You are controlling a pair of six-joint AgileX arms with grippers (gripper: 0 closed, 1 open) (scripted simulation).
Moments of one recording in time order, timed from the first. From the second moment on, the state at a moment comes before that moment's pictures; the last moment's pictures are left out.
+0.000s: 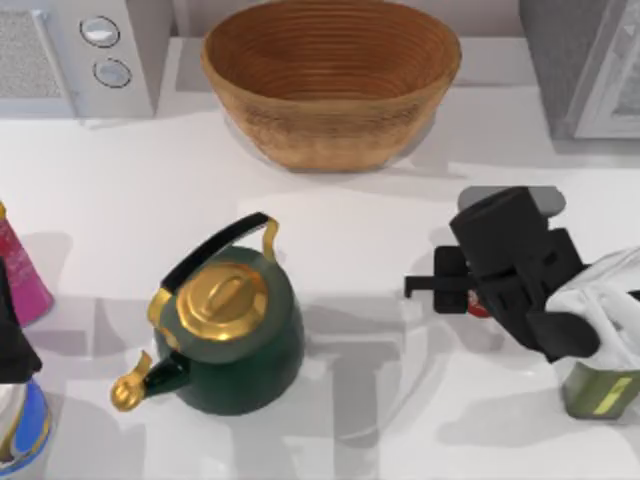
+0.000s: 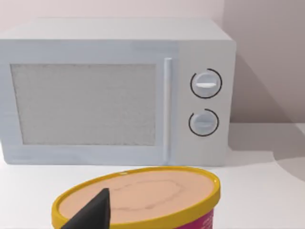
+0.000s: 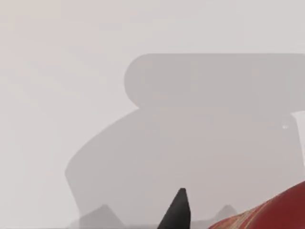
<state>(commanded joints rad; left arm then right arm) 0.00 0.00 0.00 0.00 0.00 0.00 0.62 1.80 0.75 0.15 0.43 0.49</state>
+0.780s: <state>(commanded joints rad) 0.00 0.00 0.00 0.00 0.00 0.00 0.62 1.77 0.80 0.08 0.43 0.49</state>
